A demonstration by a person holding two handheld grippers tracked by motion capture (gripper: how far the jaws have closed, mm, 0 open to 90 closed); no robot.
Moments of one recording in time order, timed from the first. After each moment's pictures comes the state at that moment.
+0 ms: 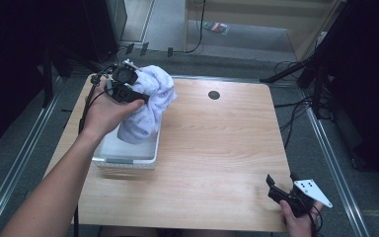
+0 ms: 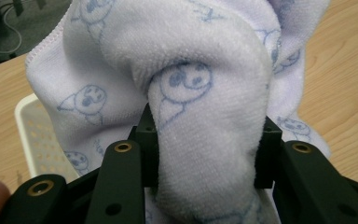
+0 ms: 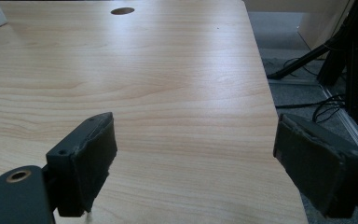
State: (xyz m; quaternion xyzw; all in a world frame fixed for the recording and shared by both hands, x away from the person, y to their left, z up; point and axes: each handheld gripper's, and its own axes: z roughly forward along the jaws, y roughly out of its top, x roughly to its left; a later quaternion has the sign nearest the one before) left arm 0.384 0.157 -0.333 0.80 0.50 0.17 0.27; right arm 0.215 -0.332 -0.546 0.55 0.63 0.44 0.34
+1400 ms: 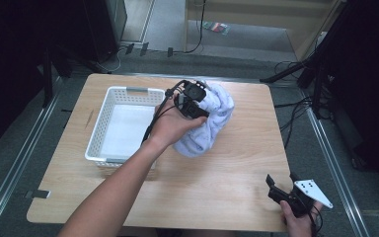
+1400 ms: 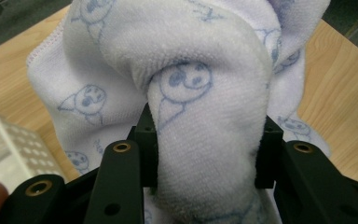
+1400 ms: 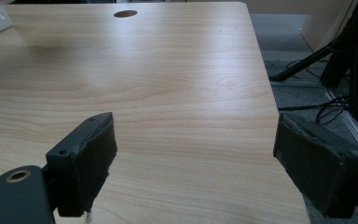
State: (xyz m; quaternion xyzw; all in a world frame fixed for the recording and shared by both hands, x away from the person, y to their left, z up) left arm 0.386 0.000 -0.367 0.86 0.41 0.13 0.29; right arm 0.214 -0.333 -0.546 0.54 0.63 0.44 0.33
